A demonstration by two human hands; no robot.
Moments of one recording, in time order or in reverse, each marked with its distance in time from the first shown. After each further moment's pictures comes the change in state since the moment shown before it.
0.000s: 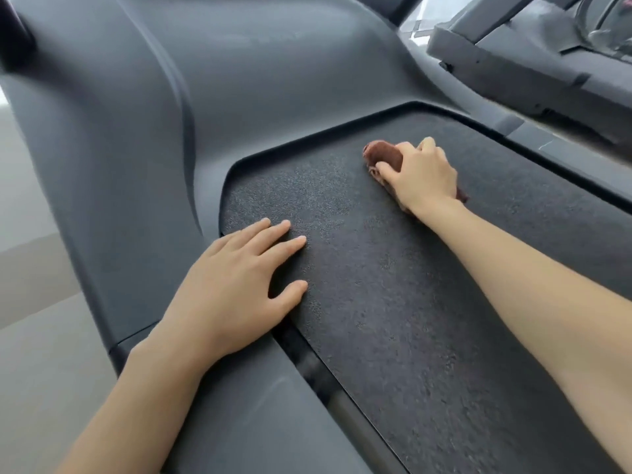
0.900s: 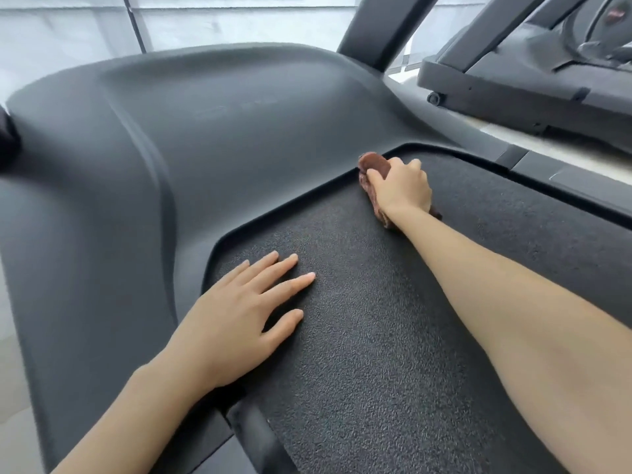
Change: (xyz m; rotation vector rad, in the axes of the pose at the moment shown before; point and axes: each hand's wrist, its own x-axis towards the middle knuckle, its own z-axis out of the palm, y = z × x) left_hand 0.068 -0.023 0.001 0.064 -0.102 0.162; right_hand 0.085 -0.013 0.025 0.264 0.045 0.243
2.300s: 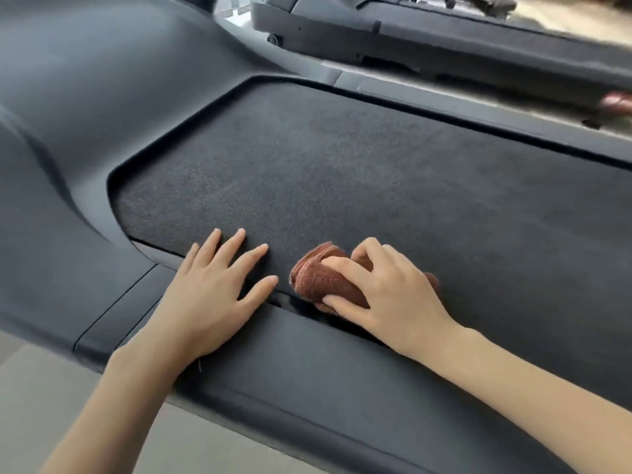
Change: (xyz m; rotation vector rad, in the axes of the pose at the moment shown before) left_hand -0.102 0.081 0.000 -0.072 -0.155 0.169; right_hand -0.391 0.060 -0.157 -0.258 -0.097 -0.259
